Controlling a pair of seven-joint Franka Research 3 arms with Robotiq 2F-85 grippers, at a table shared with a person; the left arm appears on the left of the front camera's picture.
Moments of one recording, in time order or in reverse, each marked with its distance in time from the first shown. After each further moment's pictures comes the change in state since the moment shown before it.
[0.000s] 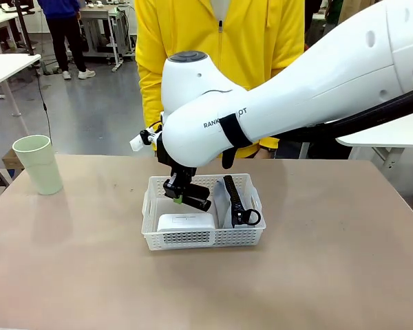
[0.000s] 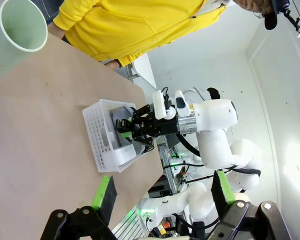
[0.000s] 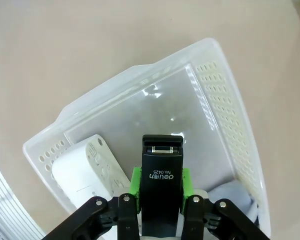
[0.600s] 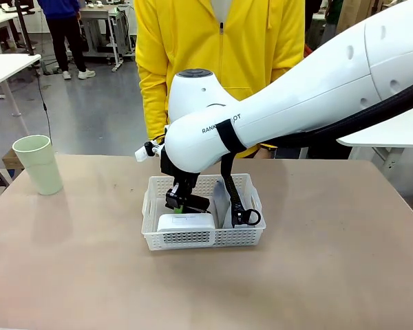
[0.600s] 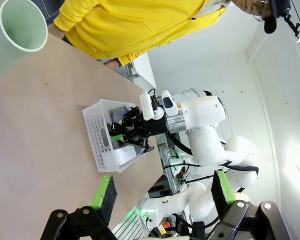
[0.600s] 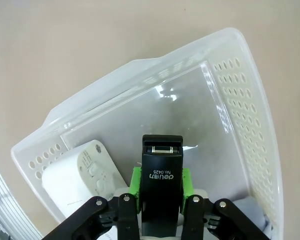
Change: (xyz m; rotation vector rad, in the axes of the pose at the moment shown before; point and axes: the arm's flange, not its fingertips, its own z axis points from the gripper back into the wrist) left arm 0.000 0.000 0.000 0.000 0.000 0.000; right arm -0.003 -0.009 -0.033 0.078 0.008 0.013
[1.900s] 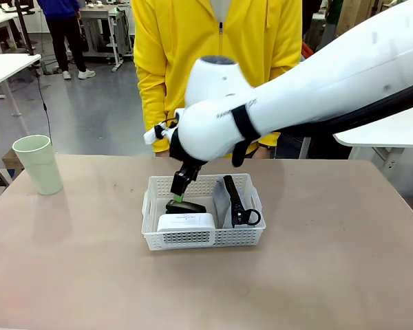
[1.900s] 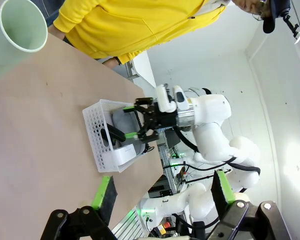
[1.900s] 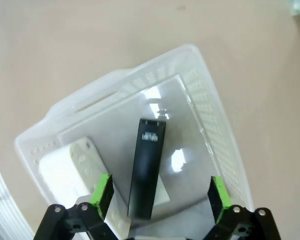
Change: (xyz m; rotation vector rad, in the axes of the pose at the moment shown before) left arm 0.000 0.000 0.000 0.000 0.000 0.000; right arm -0.019 -0.023 0.042 -0.010 -0.129 0.029
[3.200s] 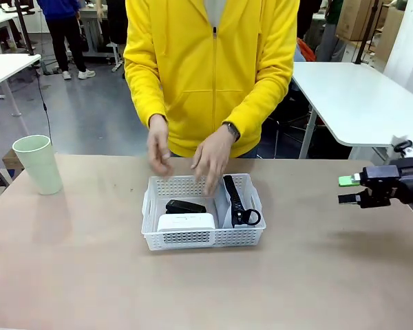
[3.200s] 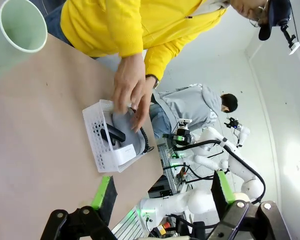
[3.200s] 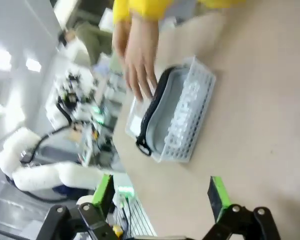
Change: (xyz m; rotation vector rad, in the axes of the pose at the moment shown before) left arm 0.000 0.000 0.000 0.000 -0.001 0.000; right arm -0.462 -0.093 0.065 0.679 -0.823 -0.949
